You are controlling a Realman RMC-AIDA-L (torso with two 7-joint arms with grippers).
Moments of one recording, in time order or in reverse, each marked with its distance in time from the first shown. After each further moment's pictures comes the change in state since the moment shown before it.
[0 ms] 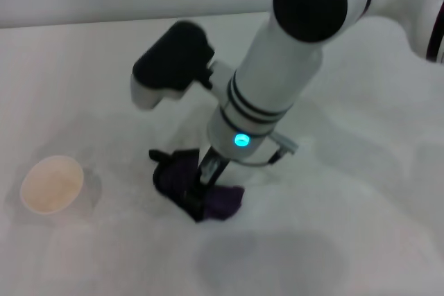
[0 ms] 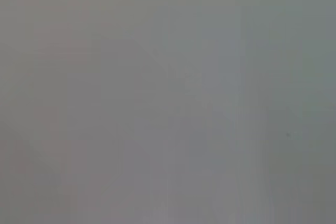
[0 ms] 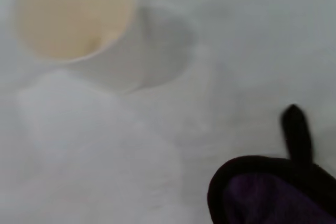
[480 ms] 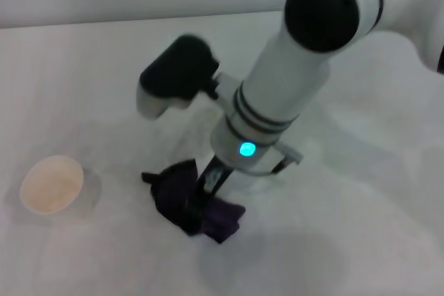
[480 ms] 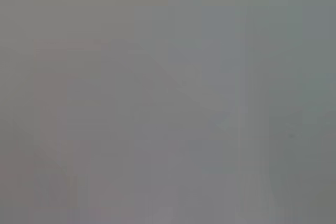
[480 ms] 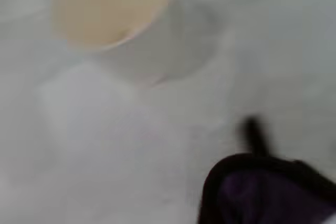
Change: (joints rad) left arm 0.000 0.000 -0.010 0.001 -0.007 -0.001 0.001; right arm -0.050 -0.003 0.009 -0.029 0.031 0.003 -0.035
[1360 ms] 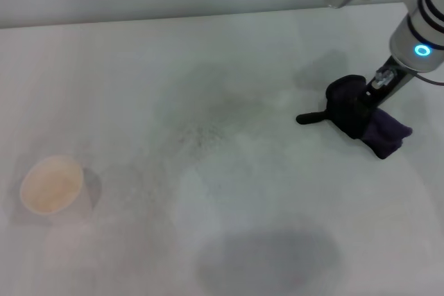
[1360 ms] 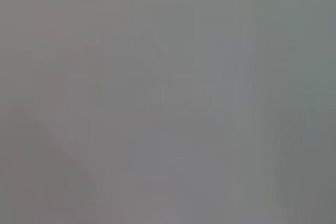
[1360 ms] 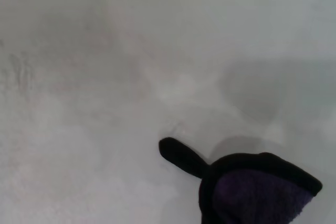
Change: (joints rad) left arm -0.032 0.000 -0.002 0.002 -0.018 -0.026 0.000; right arm -0.229 -0.016 0.701 -0.240 -0.737 0.443 -0.080
